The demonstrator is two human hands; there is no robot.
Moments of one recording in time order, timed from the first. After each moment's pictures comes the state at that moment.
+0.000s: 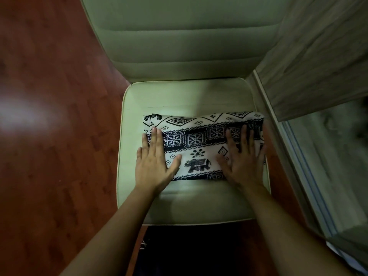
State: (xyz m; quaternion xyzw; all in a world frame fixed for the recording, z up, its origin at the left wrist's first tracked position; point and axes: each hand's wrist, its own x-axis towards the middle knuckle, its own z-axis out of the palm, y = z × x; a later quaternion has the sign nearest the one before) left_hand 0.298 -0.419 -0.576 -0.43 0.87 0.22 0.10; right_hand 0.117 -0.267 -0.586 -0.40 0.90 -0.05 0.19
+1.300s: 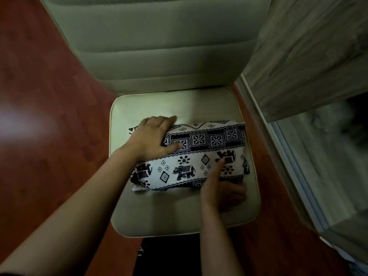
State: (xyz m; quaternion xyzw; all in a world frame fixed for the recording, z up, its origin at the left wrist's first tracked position) left_hand 0.217 -0.508 -0.533 -0.18 0.95 0.20 0.17; right_hand 0.185 -0.320 -0.544 0.36 0.86 -0.32 0.19
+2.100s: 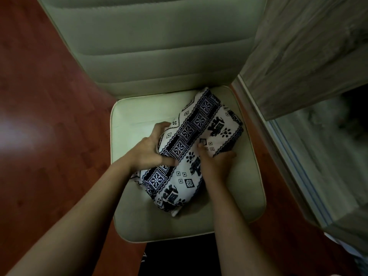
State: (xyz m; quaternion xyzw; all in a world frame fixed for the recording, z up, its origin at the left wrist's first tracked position) left_hand 0.242 -0.501 -0.534 -0.30 0.77 0.53 0.19; right_hand 0.154 -0.345 -0.548 0.16 0.82 -0.49 0.26
